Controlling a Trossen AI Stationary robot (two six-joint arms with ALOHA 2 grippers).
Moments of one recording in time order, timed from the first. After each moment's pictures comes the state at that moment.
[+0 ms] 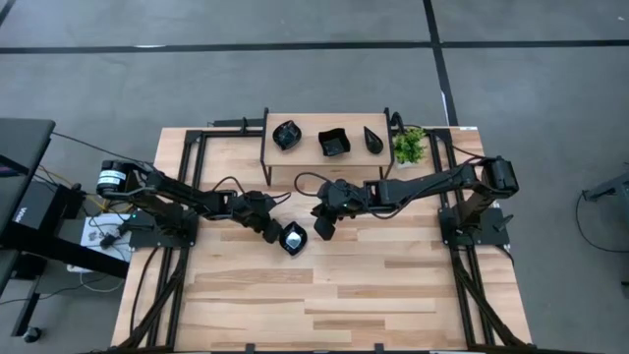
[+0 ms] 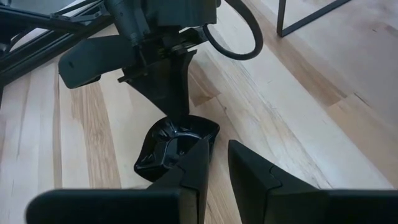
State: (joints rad) left arm 0.01 1.47 0.41 0.32 0.16 -0.85; right arm 0.04 1.64 1.09 -0.10 0.13 0.50
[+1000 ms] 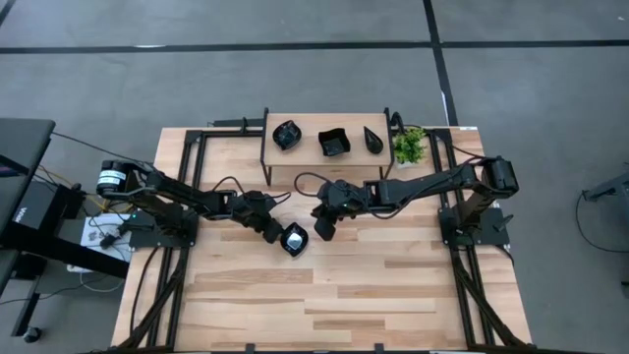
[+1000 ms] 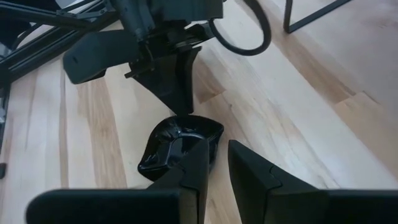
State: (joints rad) left arm 0.01 1.47 0.41 0.34 0.16 -0.85; right arm 0.04 1.64 1.09 -0.11 0.10 0.50
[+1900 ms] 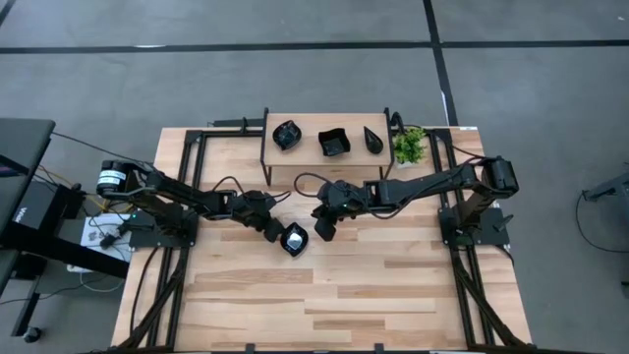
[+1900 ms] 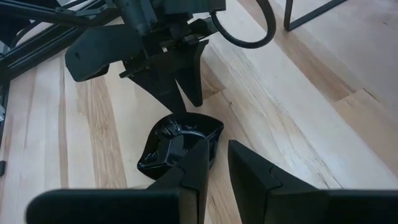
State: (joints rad) left arm 0.01 1.47 0.41 0.35 0.12 -0.85; right arm 0.04 1.64 1.09 -0.11 0.10 0.50
